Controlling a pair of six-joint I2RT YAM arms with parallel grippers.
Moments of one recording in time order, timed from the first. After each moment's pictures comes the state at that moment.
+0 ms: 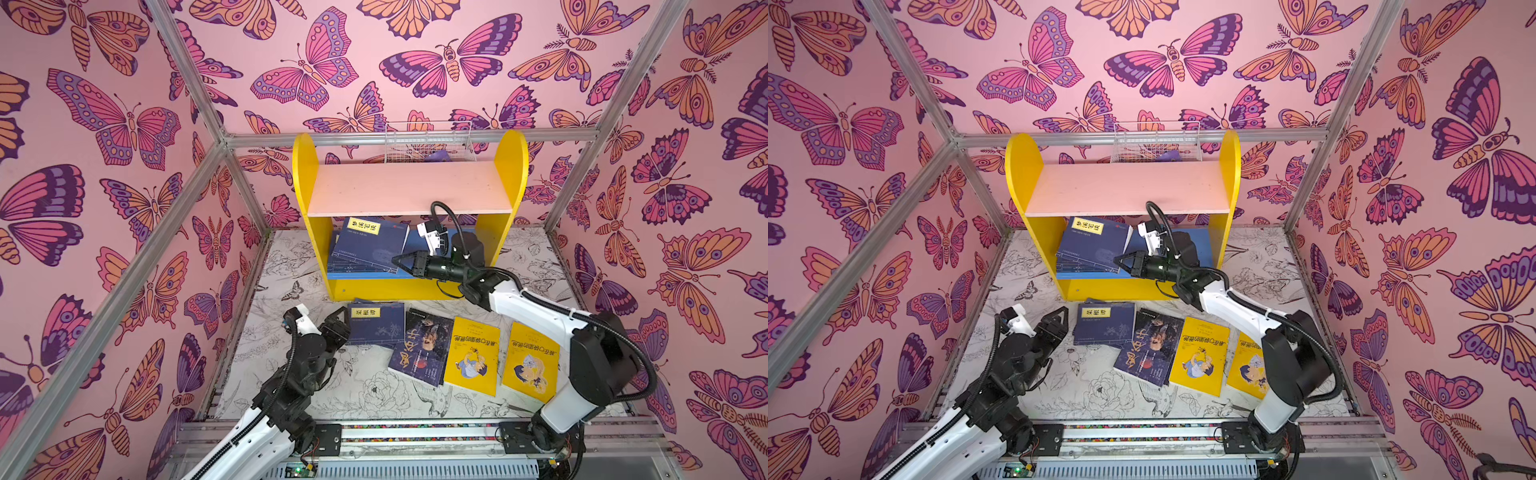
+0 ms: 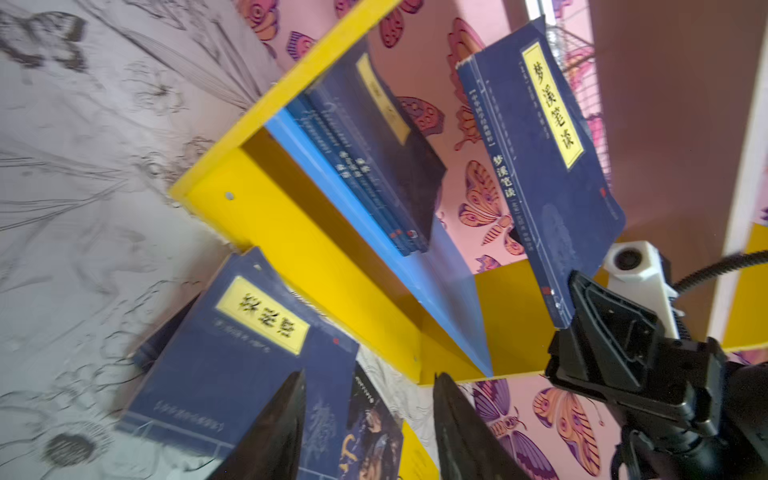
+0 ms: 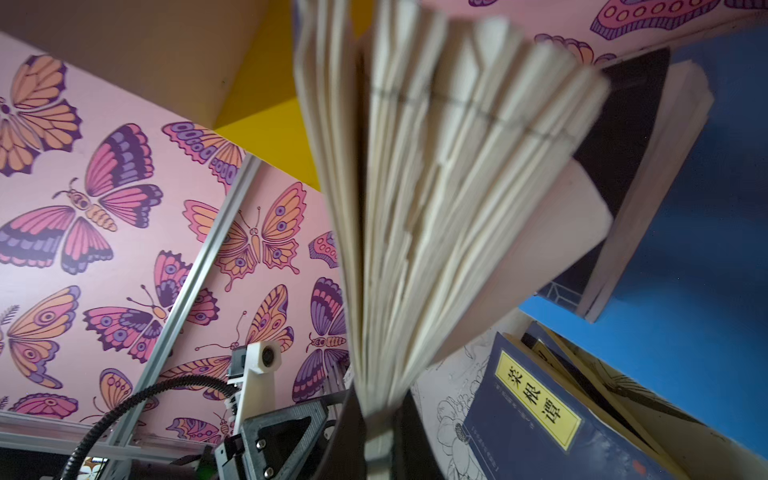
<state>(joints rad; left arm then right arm) -0.62 0.46 0.38 -0.23 -0.41 -1.14 0.60 1.69 1.25 0.23 -0.62 0.84</state>
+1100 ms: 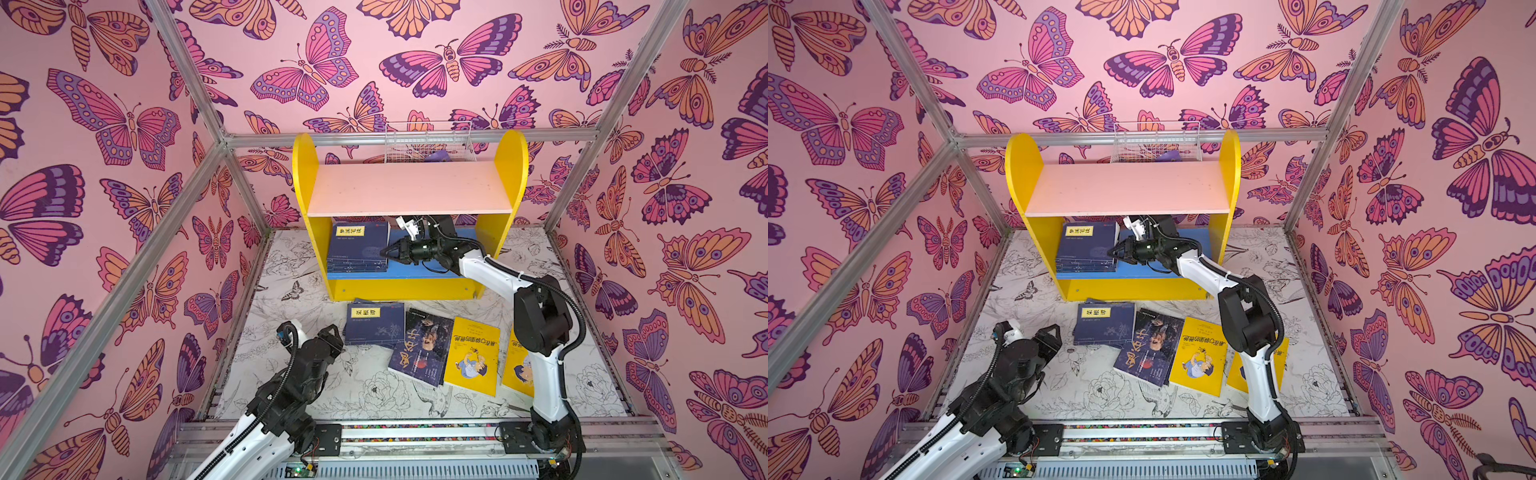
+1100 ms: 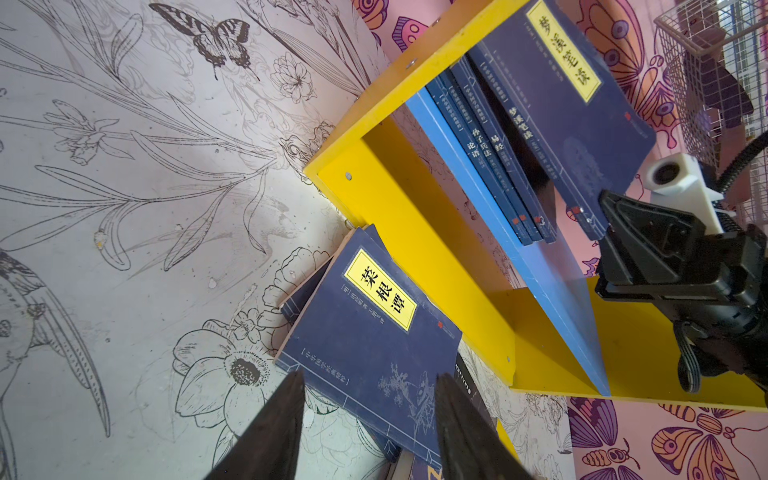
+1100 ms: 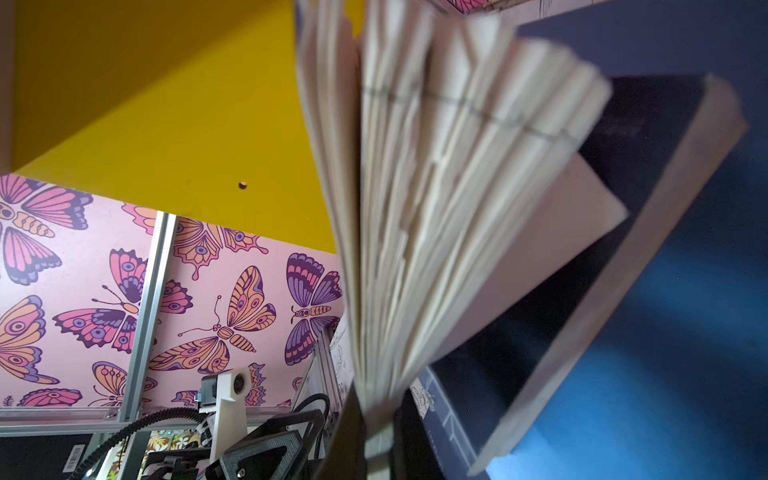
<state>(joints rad) -0.62 0.42 0.38 -0.50 -0.47 -1.18 0.53 2.13 1.75 -0.06 -0.85 0.76</state>
